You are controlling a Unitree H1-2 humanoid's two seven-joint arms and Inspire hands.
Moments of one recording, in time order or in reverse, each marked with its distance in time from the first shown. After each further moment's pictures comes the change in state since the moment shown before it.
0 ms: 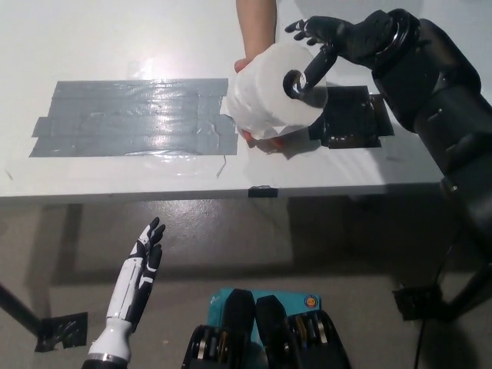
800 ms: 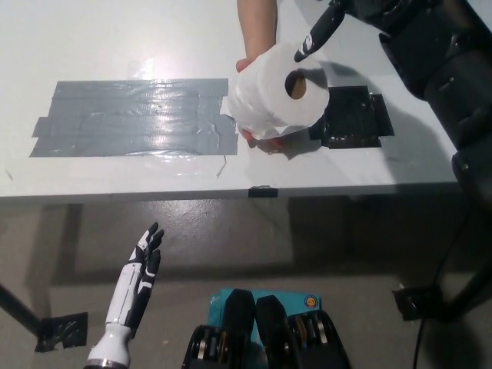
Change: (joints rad) left_arm 0.018 -0.003 0.000 -0.018 -0.003 0.014 0.000; right_arm -0.060 -0.026 0.042 -0.032 0.007 0.015 -0.029
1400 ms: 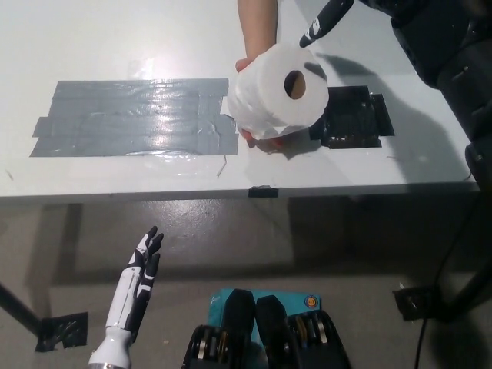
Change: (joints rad) left_arm 0.015 -0.009 0.004 0.000 -0.013 0.002 0.000; right_arm -0.028 -0.033 0.001 -0.022 0.037 0.030 0.020
